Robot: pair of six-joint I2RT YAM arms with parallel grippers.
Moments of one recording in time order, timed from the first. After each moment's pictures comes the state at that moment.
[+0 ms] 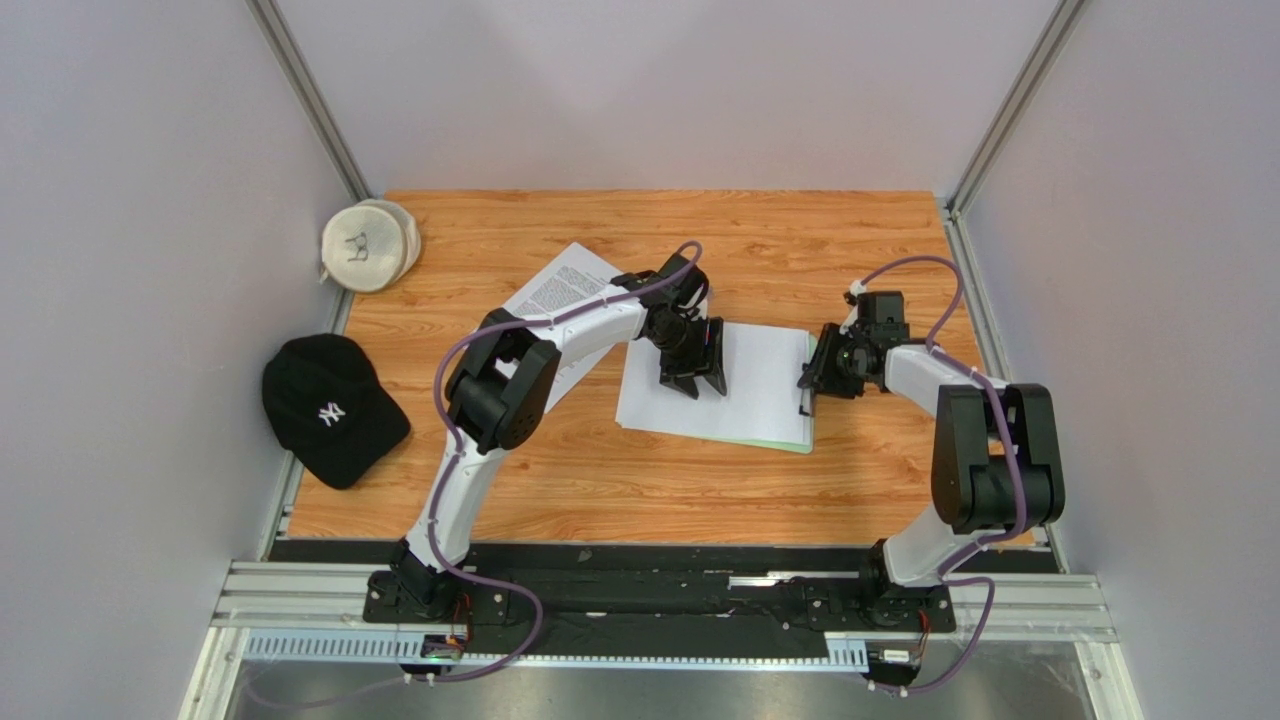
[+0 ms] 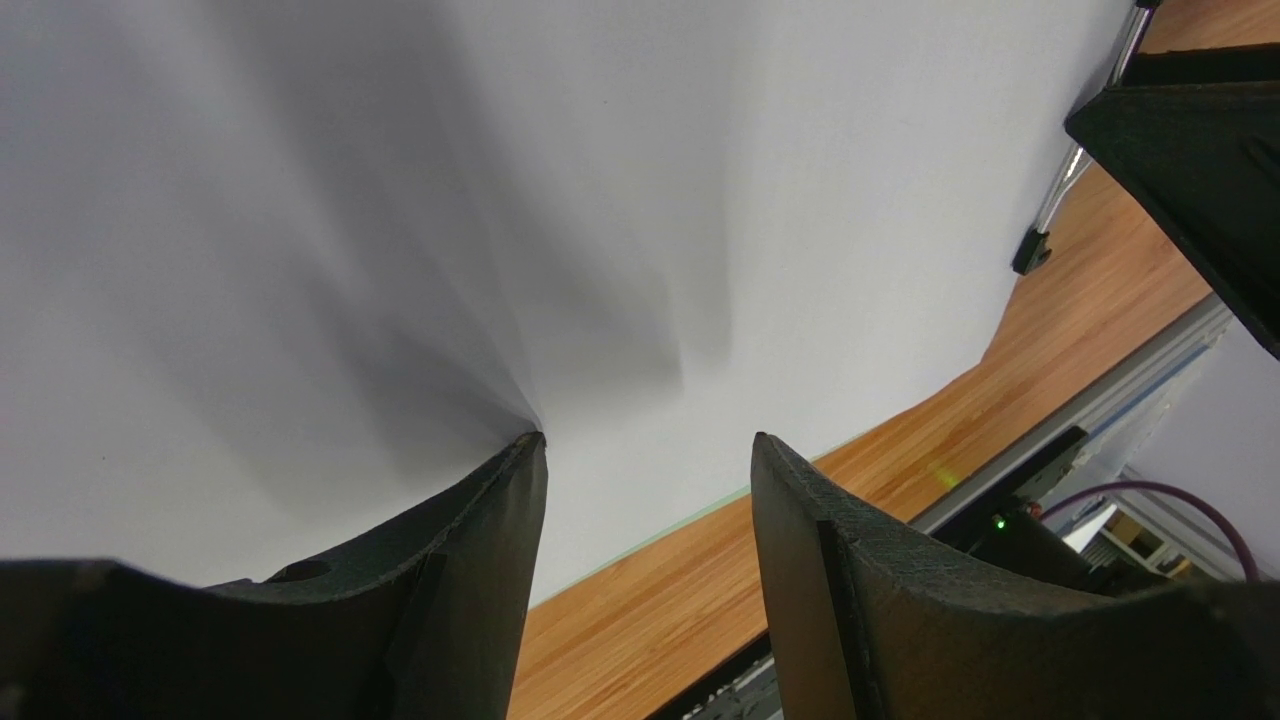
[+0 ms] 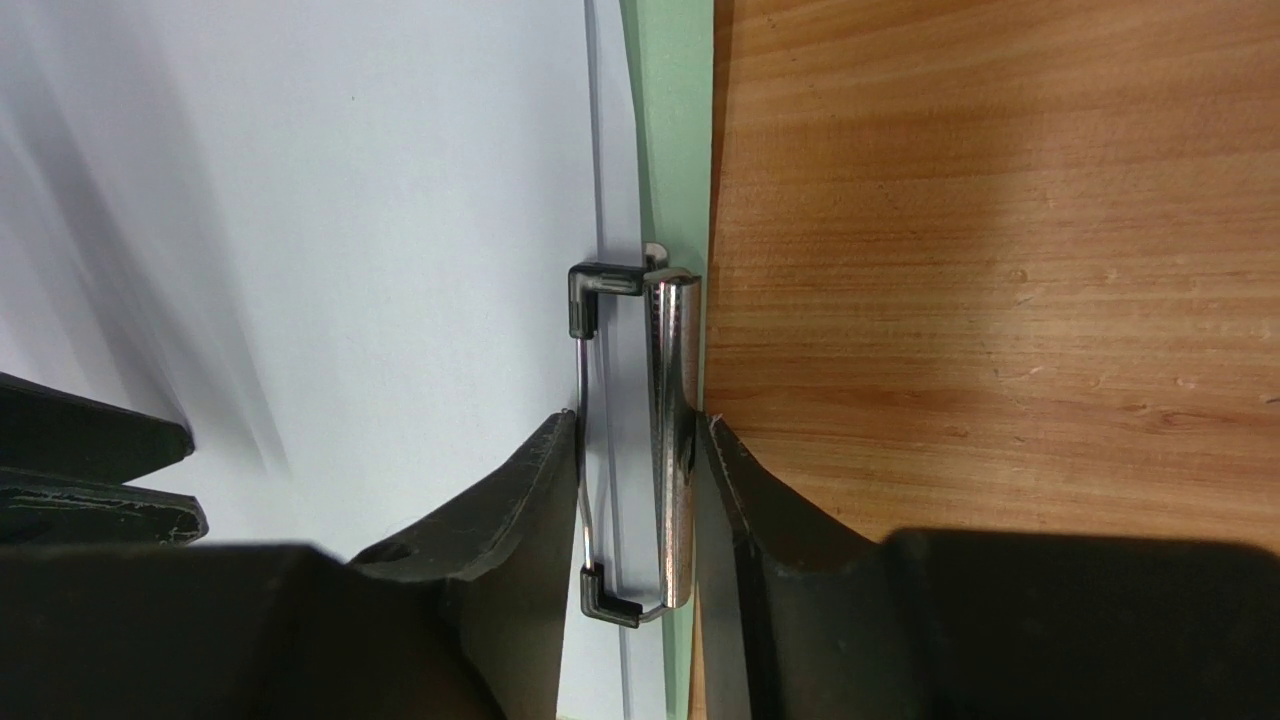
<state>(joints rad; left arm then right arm) -0.71 2.27 1.78 -0.63 0.42 -0.64 0.02 1.61 0.84 -0.25 -0.25 0.33</state>
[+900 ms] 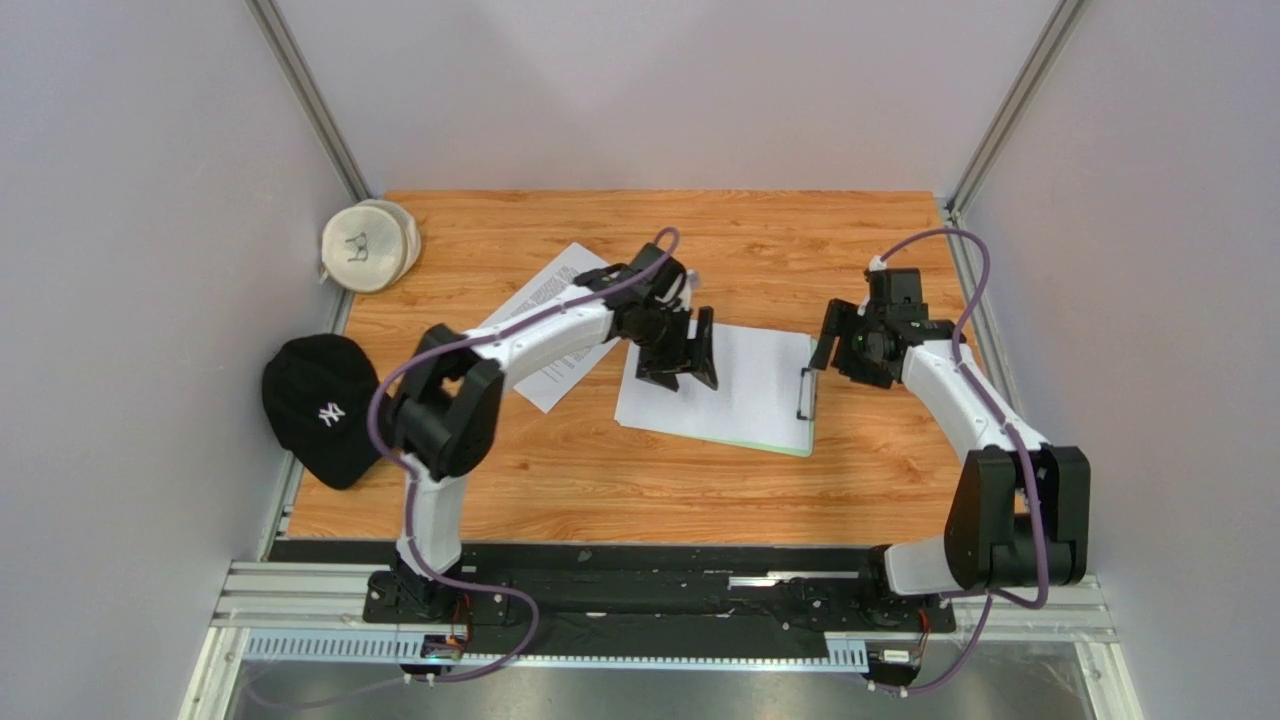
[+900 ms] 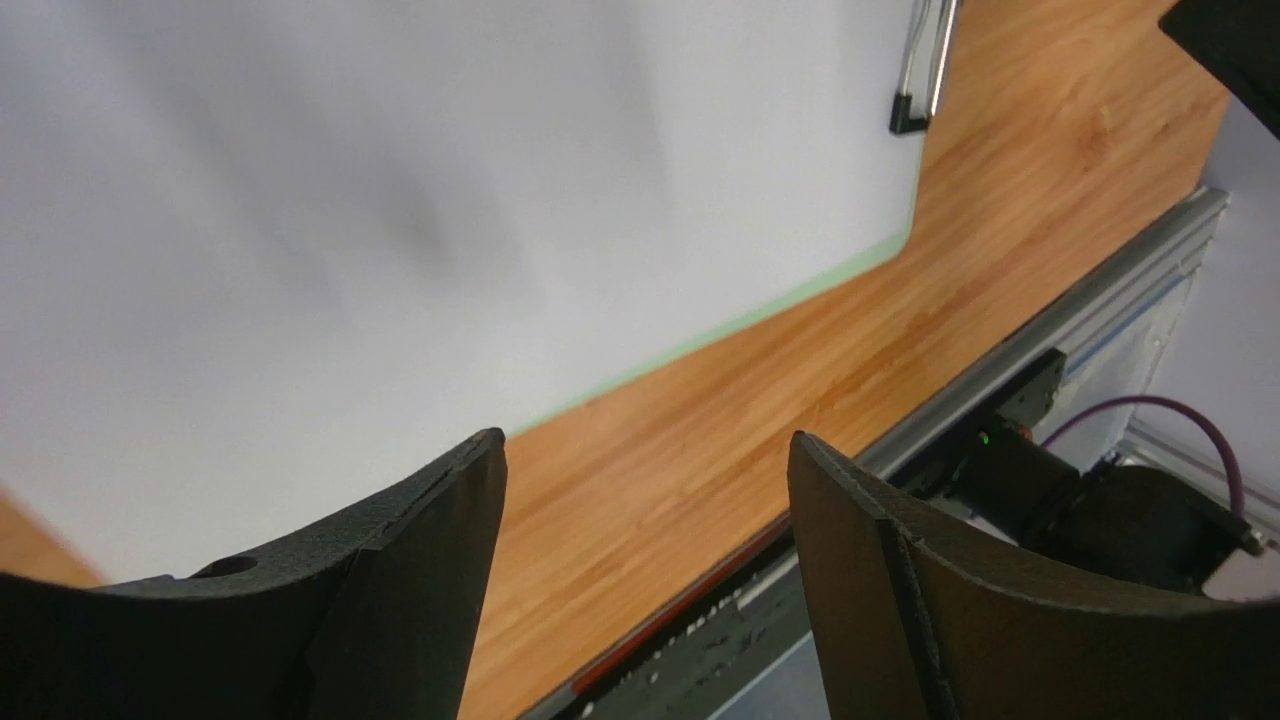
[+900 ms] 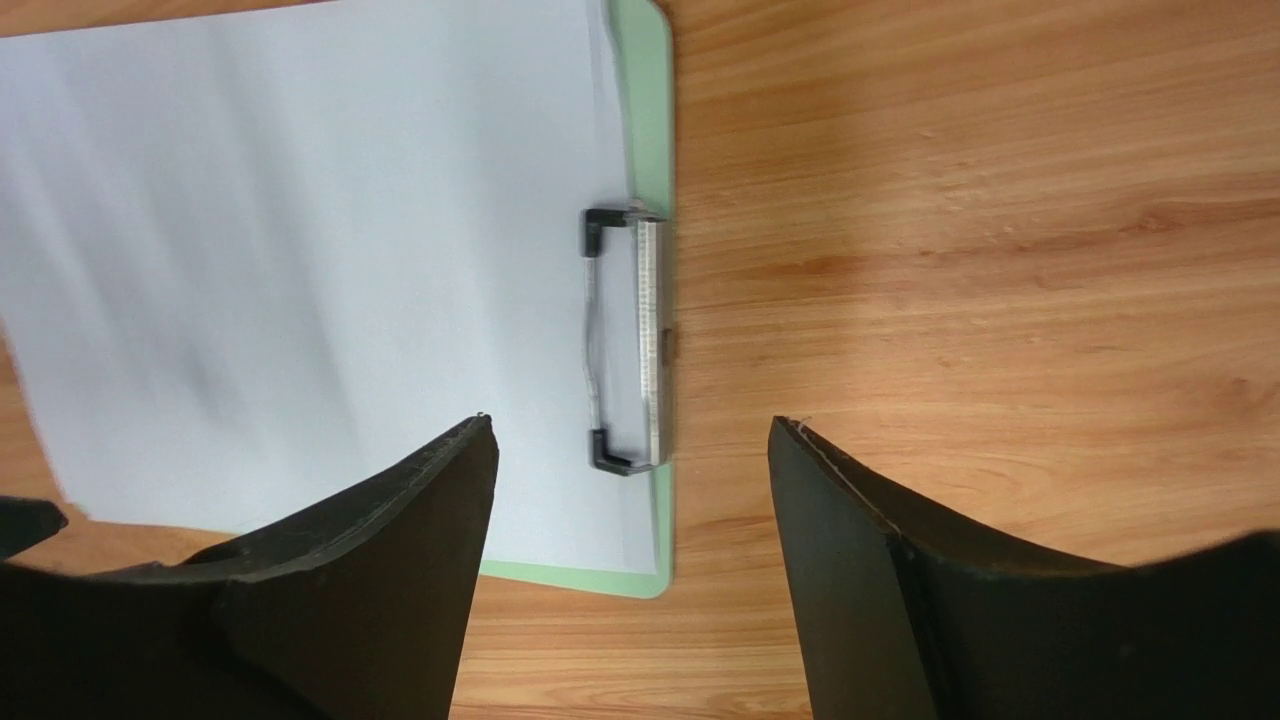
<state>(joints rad) -0.71 2.04 1.63 -0.63 0.40 -0.59 0.04 1.41 0.97 -0.55 -0.06 0.33</state>
